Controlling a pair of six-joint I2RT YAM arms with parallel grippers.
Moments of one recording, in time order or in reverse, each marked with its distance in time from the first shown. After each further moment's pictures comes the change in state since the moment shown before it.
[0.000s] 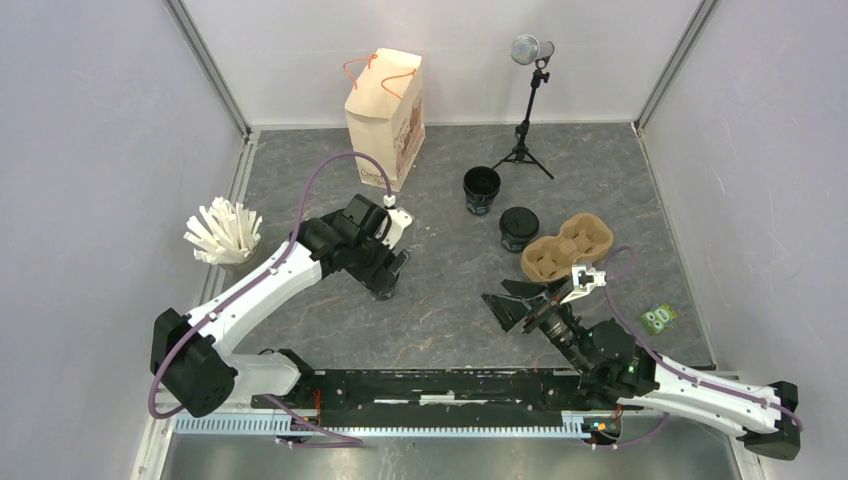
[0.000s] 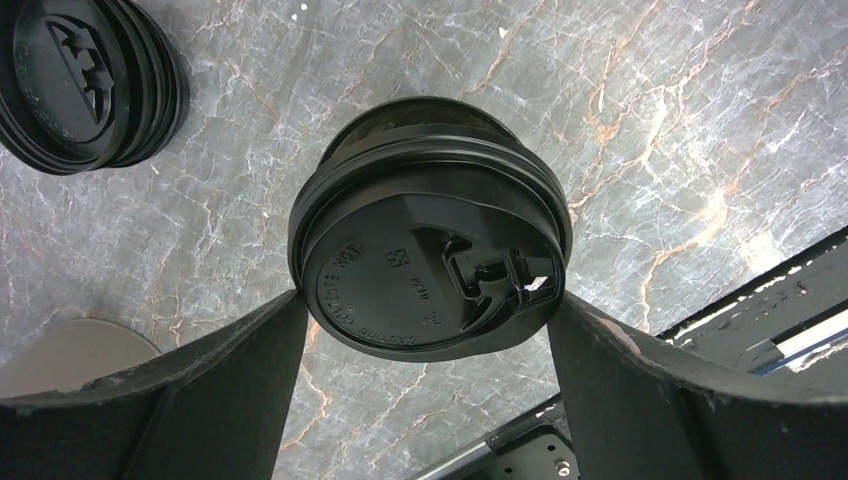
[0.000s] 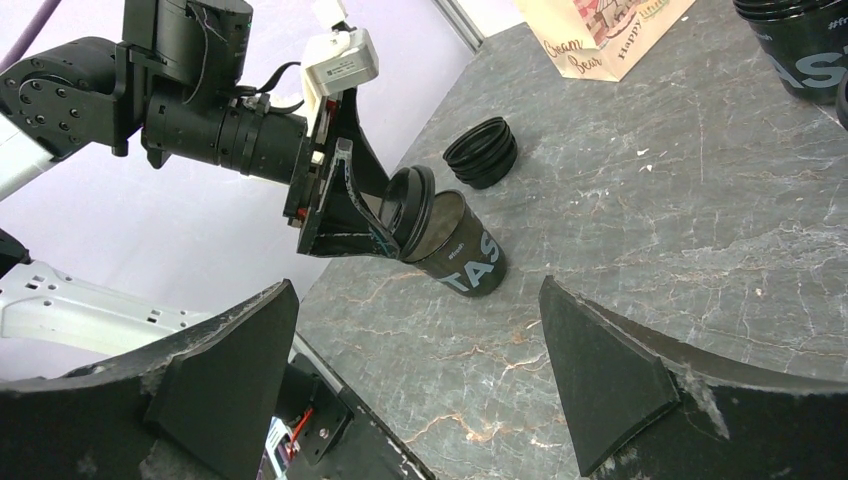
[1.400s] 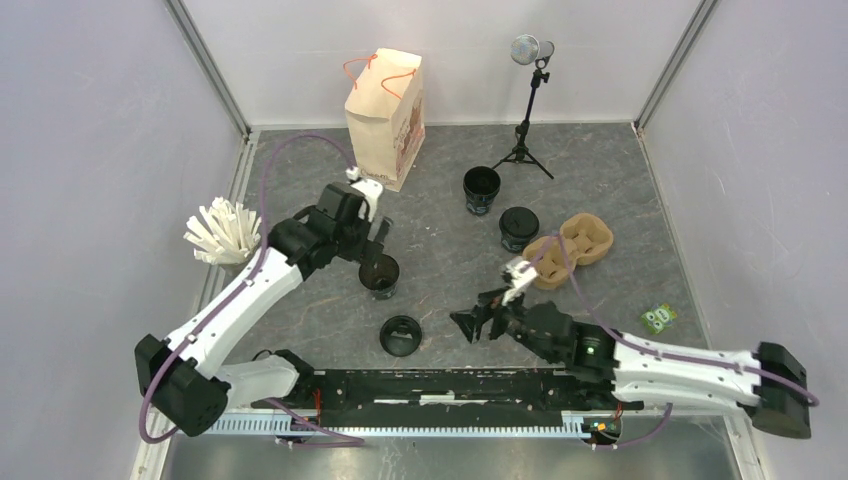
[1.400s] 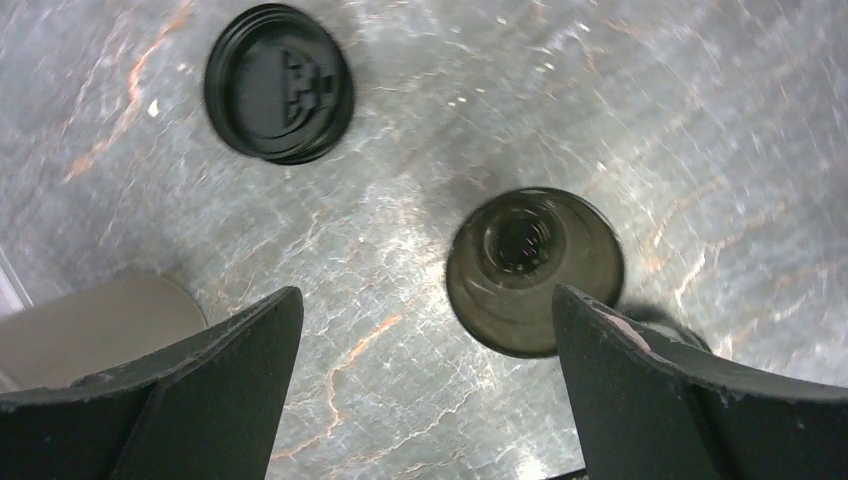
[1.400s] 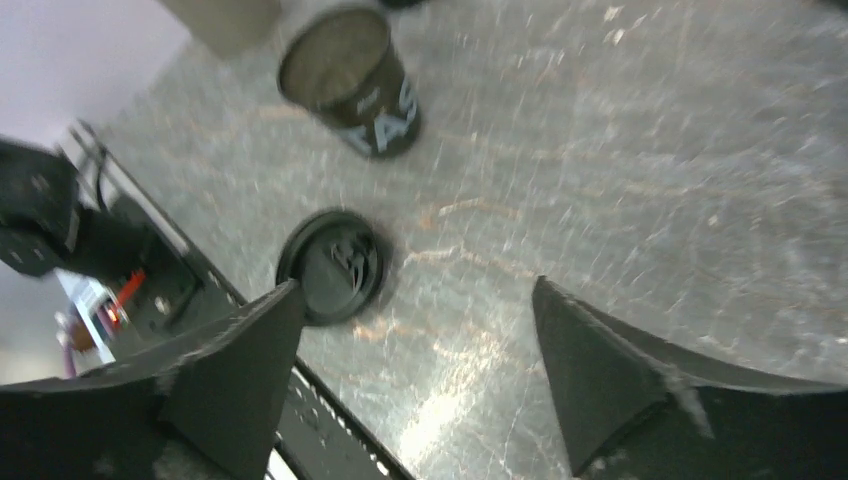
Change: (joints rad) left arm 0.052 -0.080 0.021 0.086 -0.163 -0.119; right arm 0.000 0.446 0.124 -0.053 -0.093 -0.130
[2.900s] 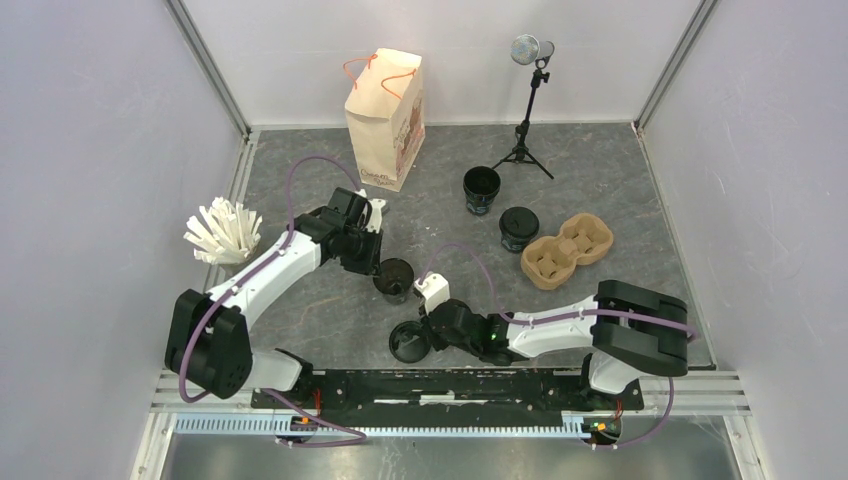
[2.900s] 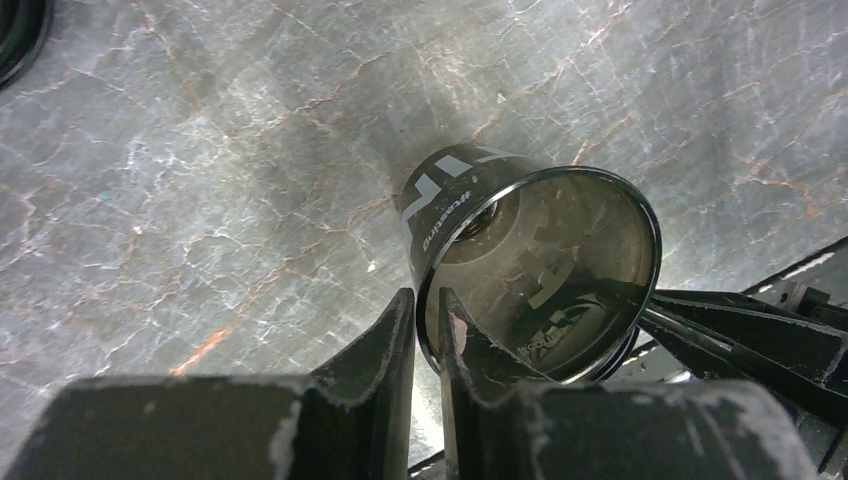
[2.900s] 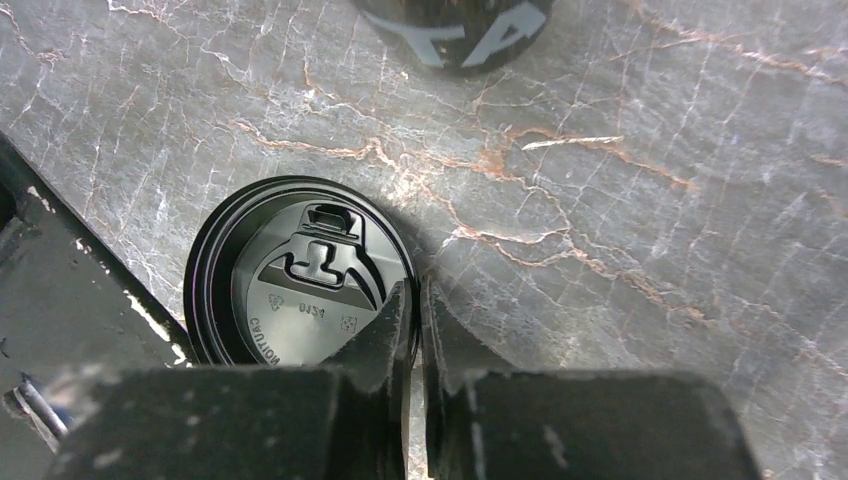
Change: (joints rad) left arm 0.171 0.184 -0.121 0.087 0.407 -0.130; right arm 0.047 0.932 0.316 0.163 -0.135 -0.048
